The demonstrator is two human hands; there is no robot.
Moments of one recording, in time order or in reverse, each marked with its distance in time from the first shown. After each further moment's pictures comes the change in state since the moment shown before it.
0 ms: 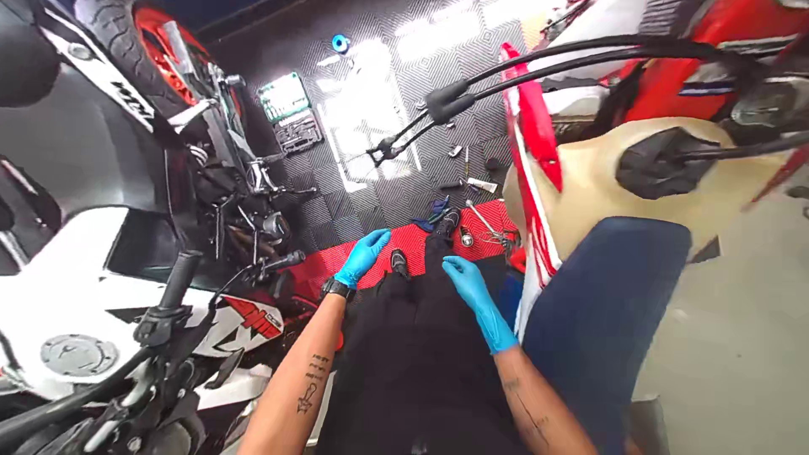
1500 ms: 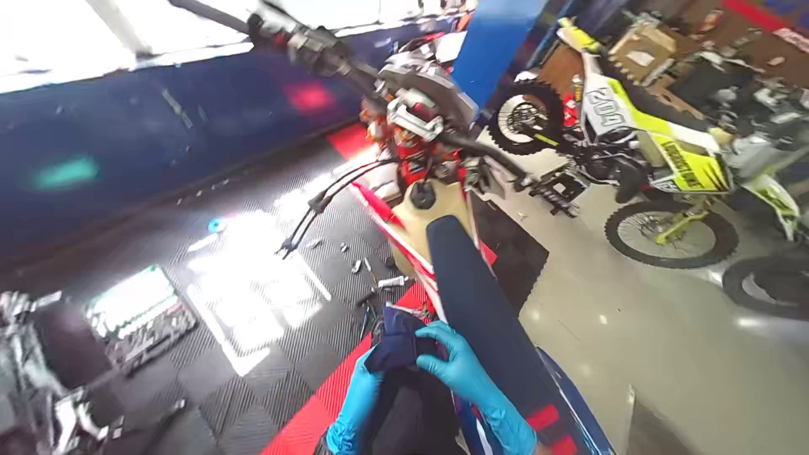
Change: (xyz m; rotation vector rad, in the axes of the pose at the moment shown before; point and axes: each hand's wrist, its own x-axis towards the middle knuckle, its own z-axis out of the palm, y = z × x) left_hand -0.160 0.057 0.131 -0.533 -0.485 0.560; right_hand -0.203 -0.005 -0.034 0.006 0.456 -0.807
